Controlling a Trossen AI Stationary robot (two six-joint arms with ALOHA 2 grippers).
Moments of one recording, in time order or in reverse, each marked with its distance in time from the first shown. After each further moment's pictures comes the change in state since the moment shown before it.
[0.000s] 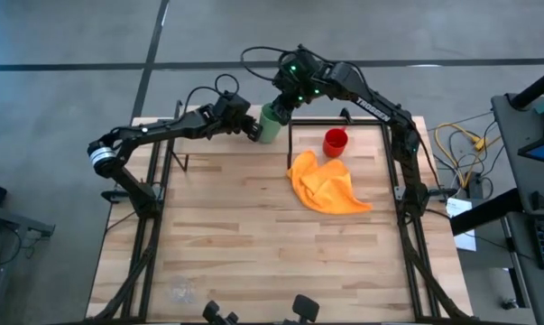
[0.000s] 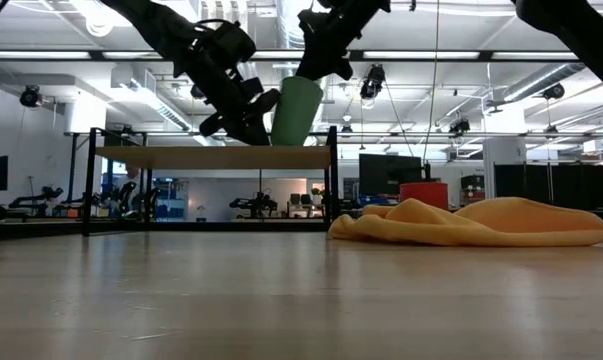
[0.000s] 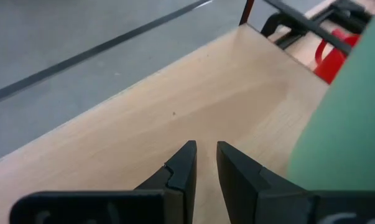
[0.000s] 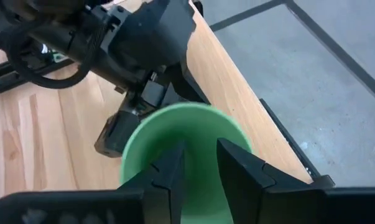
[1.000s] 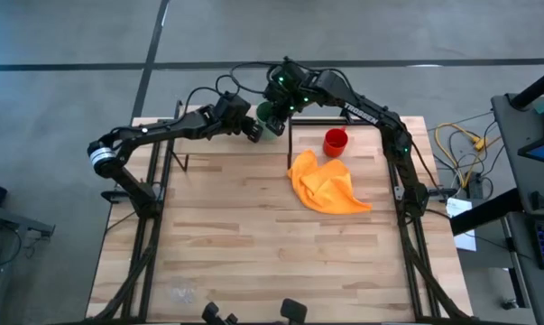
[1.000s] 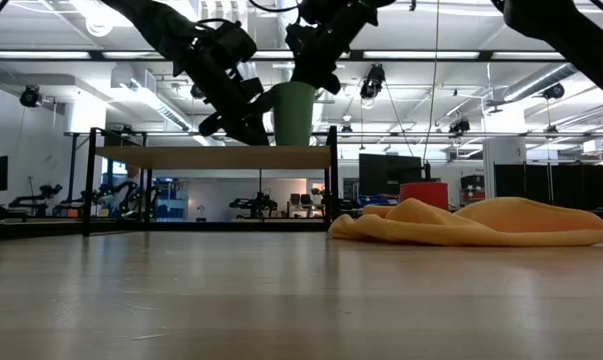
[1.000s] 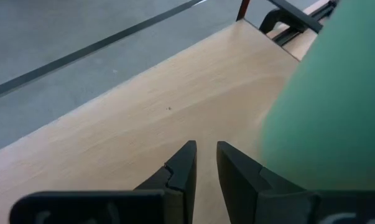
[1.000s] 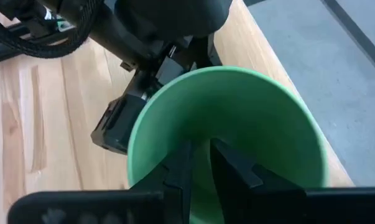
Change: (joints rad) left arm -0.007 -0.004 0.002 -0.025 0.001 -0.001; right arm 0.034 0.069 -0.004 -0.002 -0.031 -0.048
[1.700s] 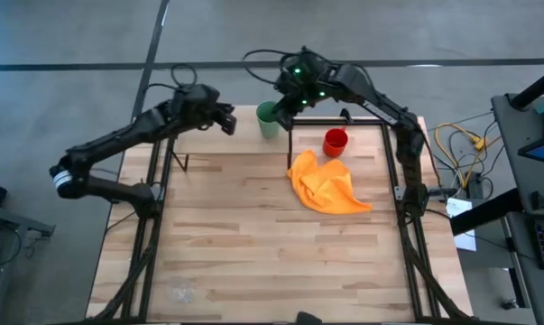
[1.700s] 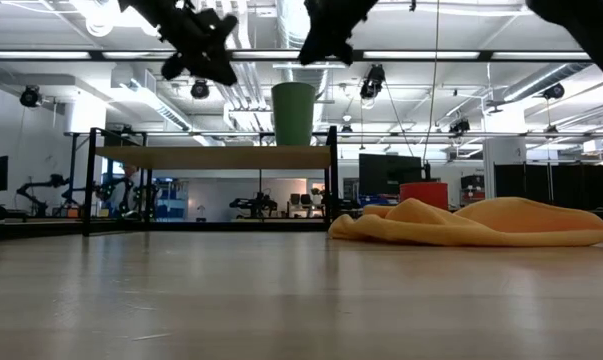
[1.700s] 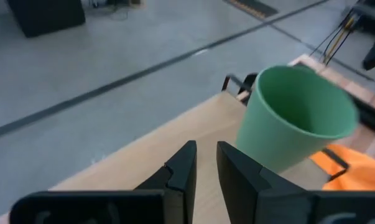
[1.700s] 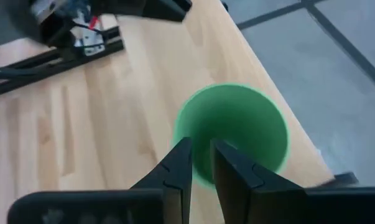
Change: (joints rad) left arm 0.001 -0.380 0.001 -0.175 -0.030 0.009; right arm 0.011 -0.137 0.004 -0.048 -0.012 0.038
